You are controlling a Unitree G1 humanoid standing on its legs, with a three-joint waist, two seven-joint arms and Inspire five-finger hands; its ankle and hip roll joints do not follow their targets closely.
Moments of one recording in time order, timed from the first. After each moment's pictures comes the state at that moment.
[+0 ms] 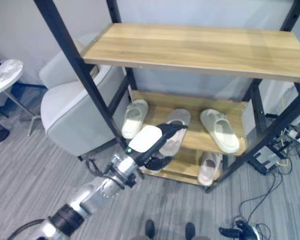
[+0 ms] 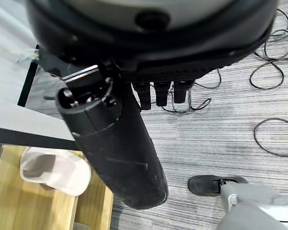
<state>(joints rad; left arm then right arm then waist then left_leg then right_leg) -0.29 0.69 -0.54 -0.02 0.54 -0.31 0.23 0.04 -0.29 0.06 1.18 0.31 -0.17 -0.19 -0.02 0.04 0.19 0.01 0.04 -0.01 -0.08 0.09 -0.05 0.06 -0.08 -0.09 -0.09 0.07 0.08</state>
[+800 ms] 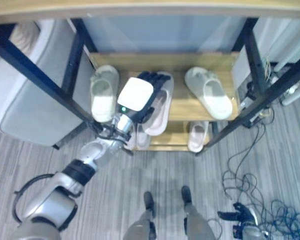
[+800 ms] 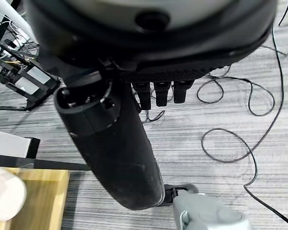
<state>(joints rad) -0.75 0.65 -0.61 0.37 0.71 -0.13 0.48 -0.11 -0.34 0.10 1.22 0.28 -0.18 -0.18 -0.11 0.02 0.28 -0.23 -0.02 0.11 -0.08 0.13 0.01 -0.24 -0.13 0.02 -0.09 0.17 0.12</state>
